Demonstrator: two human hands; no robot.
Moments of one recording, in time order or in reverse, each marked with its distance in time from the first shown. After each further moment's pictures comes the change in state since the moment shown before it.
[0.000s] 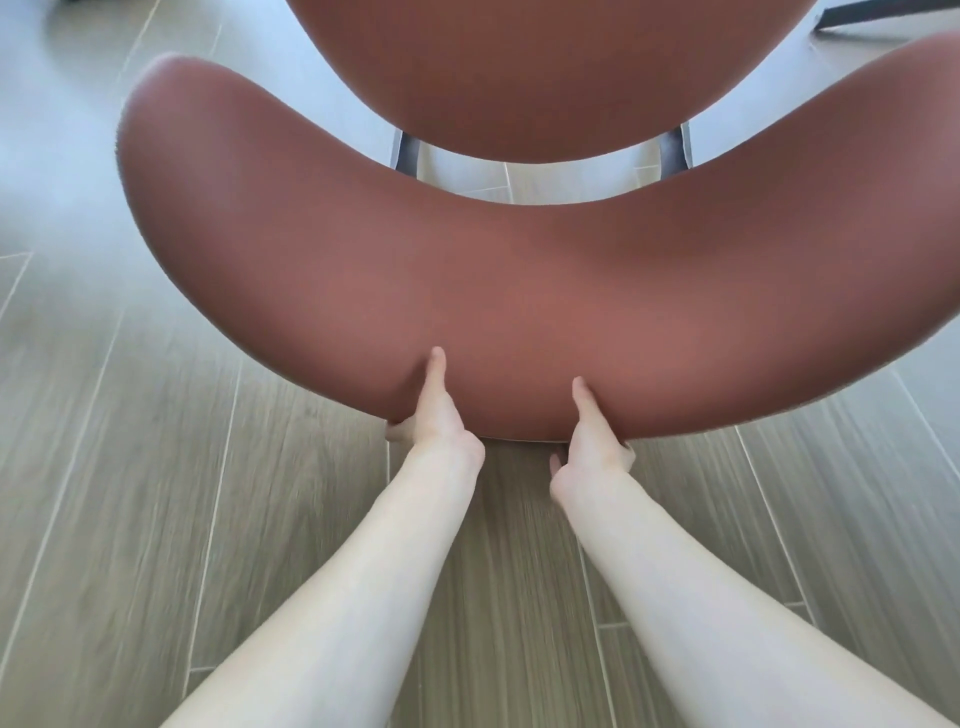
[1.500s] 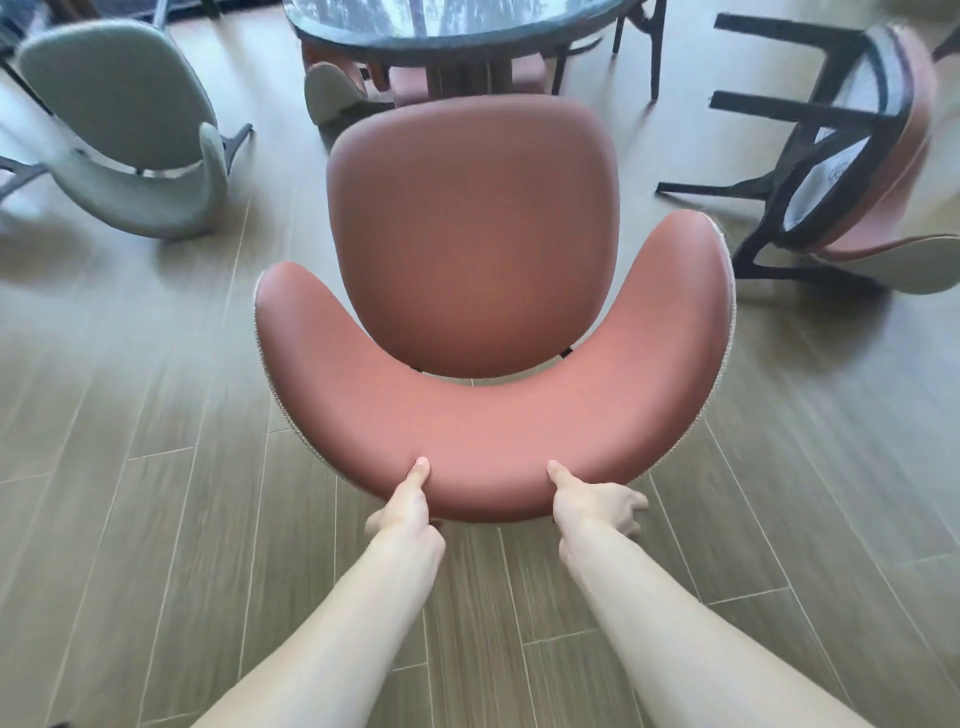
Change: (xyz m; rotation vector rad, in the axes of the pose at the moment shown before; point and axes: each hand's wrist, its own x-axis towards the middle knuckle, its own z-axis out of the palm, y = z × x) left_hand -0.447 0.255 0.043 0.242 0.040 -0.014; right_hand -0.445 -0.305 0.009 -0.555 0.229 -0.217
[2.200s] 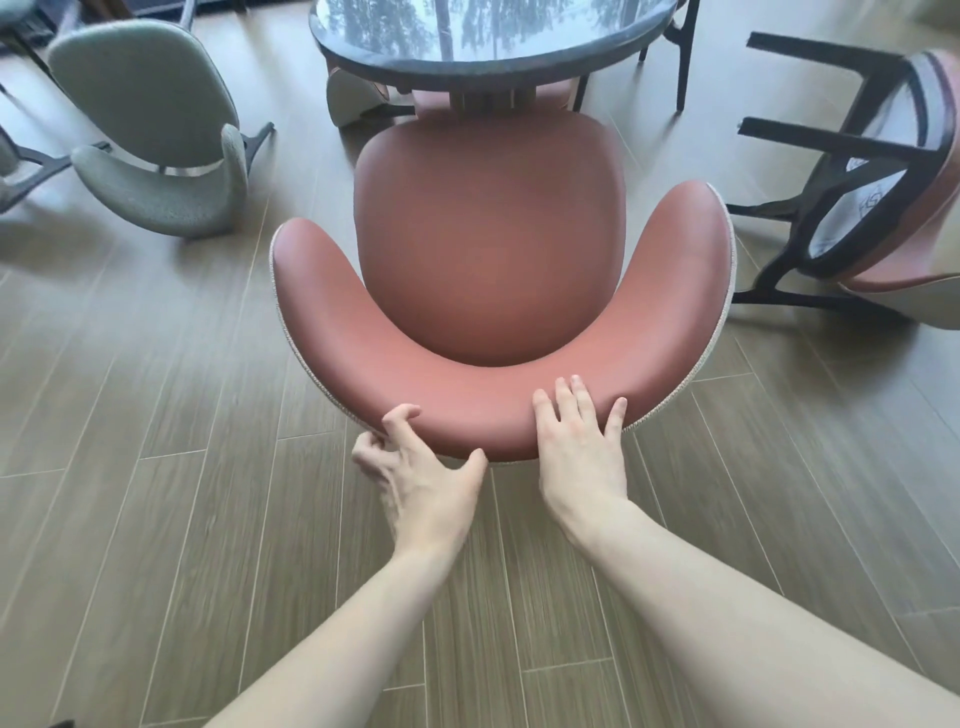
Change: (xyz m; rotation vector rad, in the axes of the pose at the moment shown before) left_hand -0.036 0.035 0.038 0.817 0.001 1.153; right_hand -0.012 -0.084 0.013 -1.352 -0.011 -1.336
